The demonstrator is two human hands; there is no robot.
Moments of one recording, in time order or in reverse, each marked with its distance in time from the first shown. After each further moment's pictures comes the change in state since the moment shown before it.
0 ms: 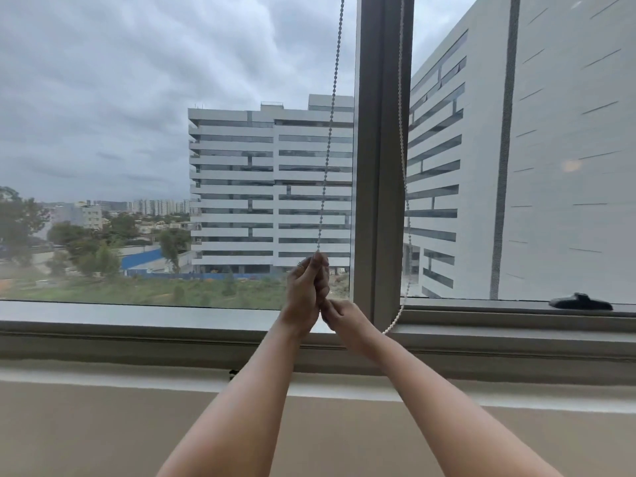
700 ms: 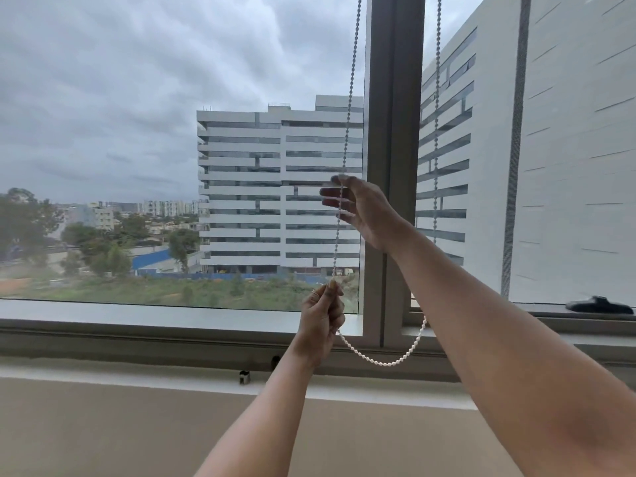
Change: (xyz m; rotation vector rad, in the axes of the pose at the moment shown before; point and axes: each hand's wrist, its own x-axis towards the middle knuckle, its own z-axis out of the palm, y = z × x) left_hand -0.029 -0.022 -0.010 -0.091 0.001 -0.116; right_hand 0.053 -0.125 -0.087 0.607 0.133 -0.064
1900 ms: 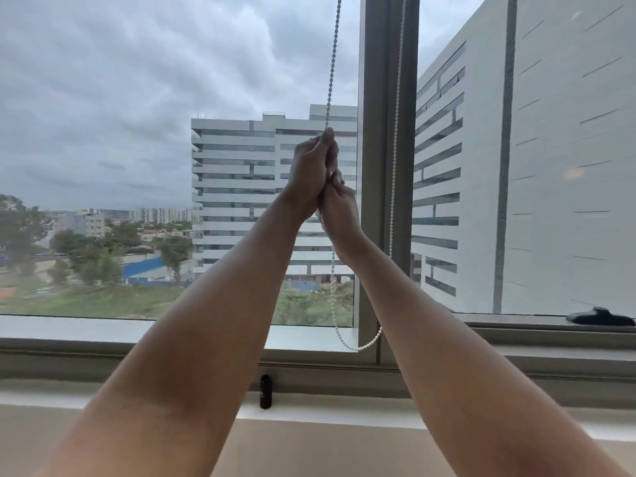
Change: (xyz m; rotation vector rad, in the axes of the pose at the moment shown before) left_hand 0.115 0.152 0.095 0.365 -0.137 0.366; right_hand 0.036 0.022 0.027 -0.011 0.235 -0.268
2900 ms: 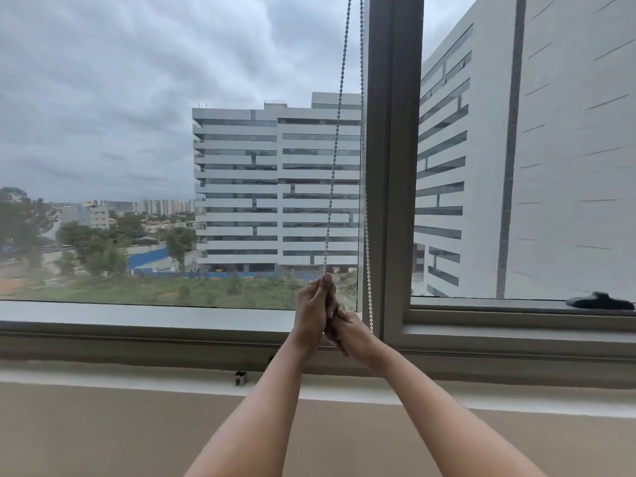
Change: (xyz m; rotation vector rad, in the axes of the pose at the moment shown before) left_hand -0.158 -0.140 -0.034 -0.051 0.120 -0.268; right_hand -0.130 0.119 -0.053 -0.164 -0.400 0.479
